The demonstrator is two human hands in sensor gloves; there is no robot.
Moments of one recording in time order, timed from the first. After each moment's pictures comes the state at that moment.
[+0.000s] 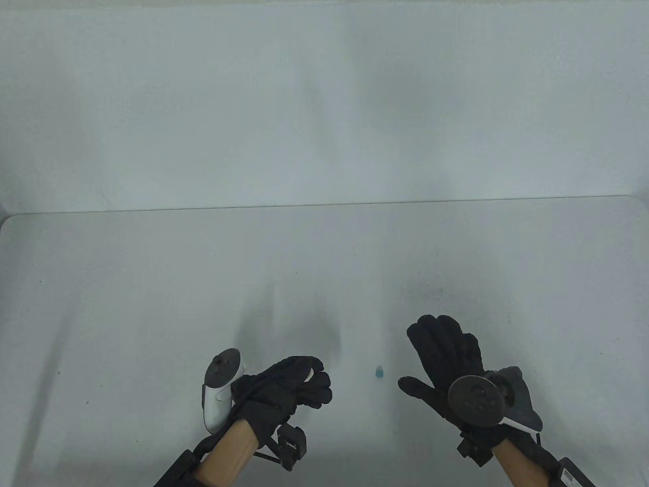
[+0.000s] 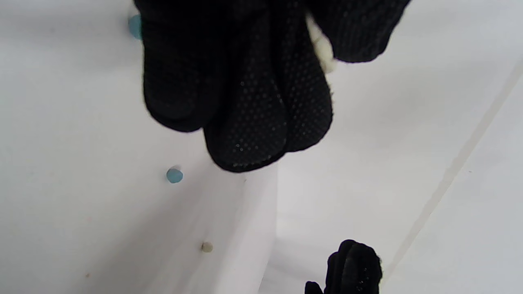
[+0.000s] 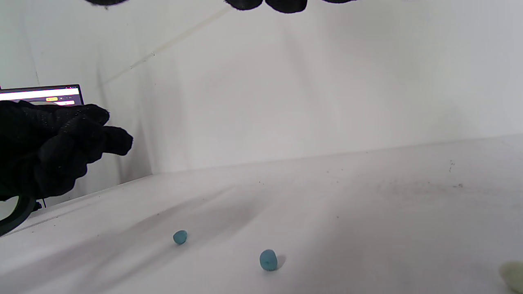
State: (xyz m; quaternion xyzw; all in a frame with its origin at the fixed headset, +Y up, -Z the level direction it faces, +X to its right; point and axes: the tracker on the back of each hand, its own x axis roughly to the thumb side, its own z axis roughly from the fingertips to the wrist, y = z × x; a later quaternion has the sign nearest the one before) left_hand -0.157 -0.726 -0.328 -0.22 -0.06 0.70 0.68; right_hand 0.184 -0.652 -0.285 0.24 -0.10 0.95 0.15
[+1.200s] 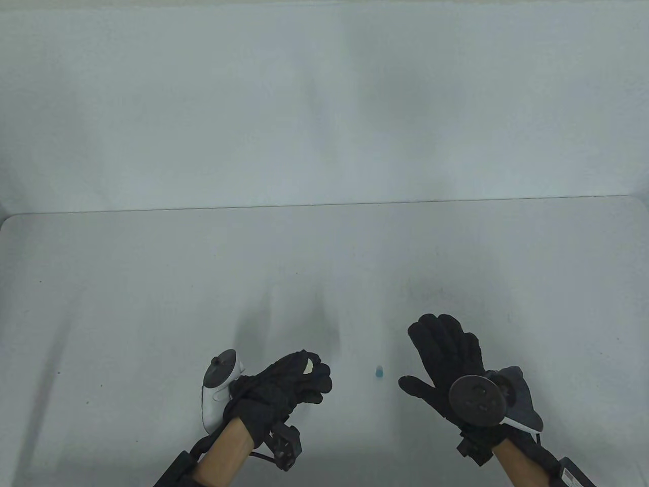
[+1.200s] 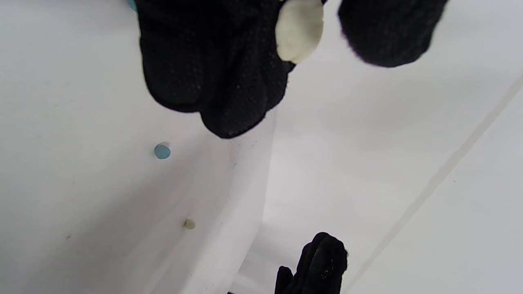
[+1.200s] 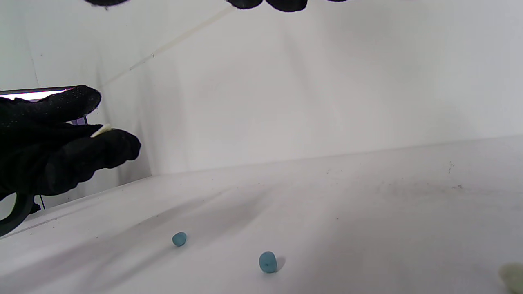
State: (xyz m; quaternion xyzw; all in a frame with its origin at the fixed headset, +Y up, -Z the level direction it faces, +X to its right) left_hand -0.158 -0.728 -0.327 -0.25 -0.06 0.74 0.63; right_hand 0.185 -0.652 -0.284 0.24 -0.10 0.95 0.15
